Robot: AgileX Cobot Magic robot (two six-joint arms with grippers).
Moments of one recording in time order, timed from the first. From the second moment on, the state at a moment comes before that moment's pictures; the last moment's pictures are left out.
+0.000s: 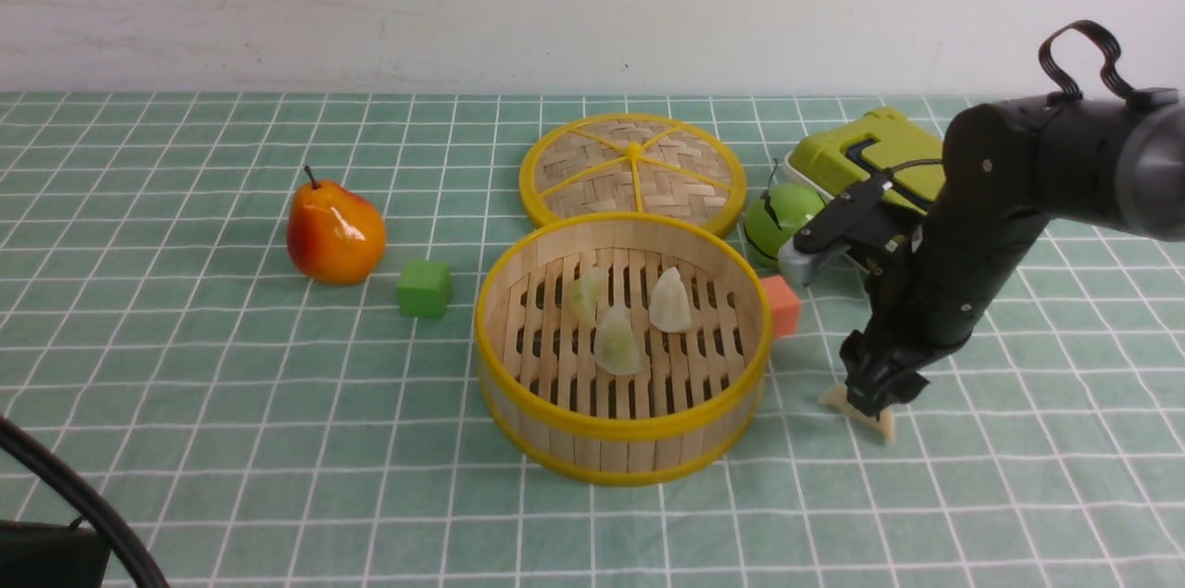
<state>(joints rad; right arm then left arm) 0.25 1.97 -1.42 0.09 0.85 -0.57 -0.50 0.60 -0.78 -0.03 0.99 -0.16</state>
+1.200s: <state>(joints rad) 0.29 1.89 -1.57 0.14 0.99 -0.48 -0.50 0.60 -0.78 -0.03 0.99 -0.15</state>
